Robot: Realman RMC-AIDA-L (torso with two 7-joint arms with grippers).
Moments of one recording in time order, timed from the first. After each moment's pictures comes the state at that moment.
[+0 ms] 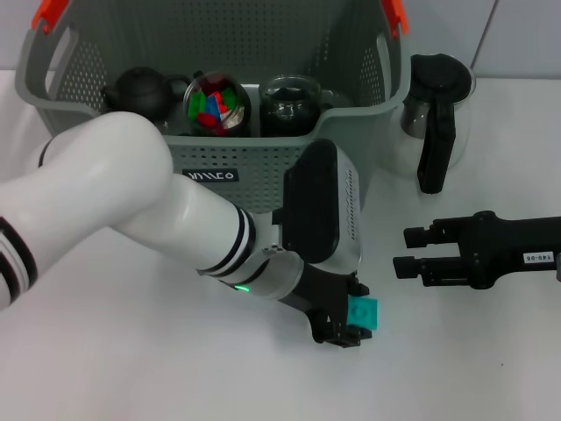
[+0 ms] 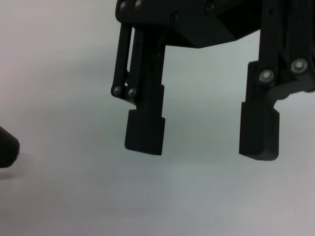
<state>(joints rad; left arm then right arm) -0.66 -2.18 1.76 0.90 2.16 0.99 -1.73 0.57 2.02 -0.84 -0.67 -2.05 -1.59 1.61</state>
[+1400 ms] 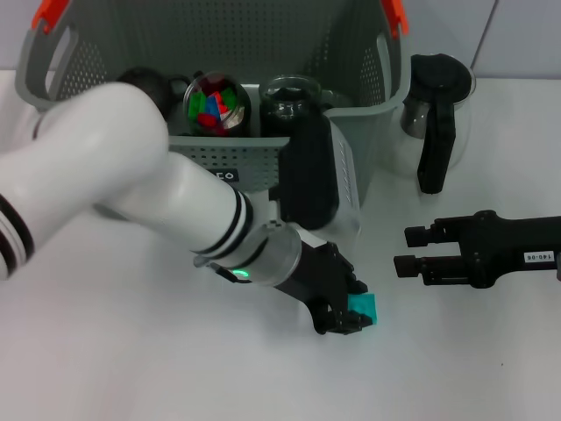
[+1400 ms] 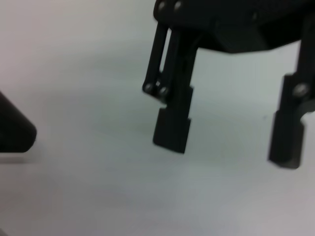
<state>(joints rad) -0.69 -2.17 1.71 0.91 2.17 1.06 -1.84 0.56 2.02 -0.84 -0.67 -2.05 -1.59 1.61</state>
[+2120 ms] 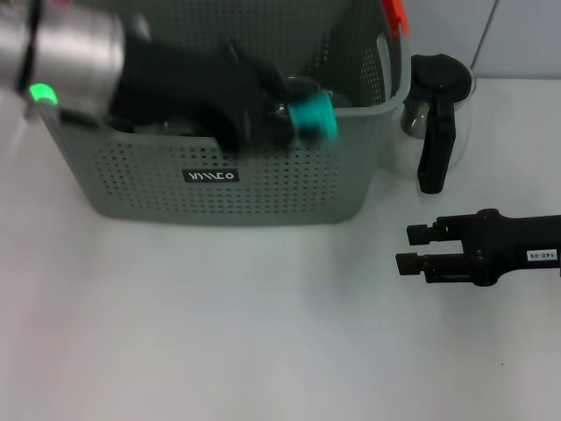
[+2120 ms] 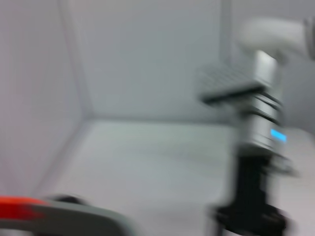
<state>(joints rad) -0.65 -2.15 0.88 1.44 2.09 1.75 -1.84 0.56 2.02 -0.83 -0.67 -2.05 -1.60 1.62</state>
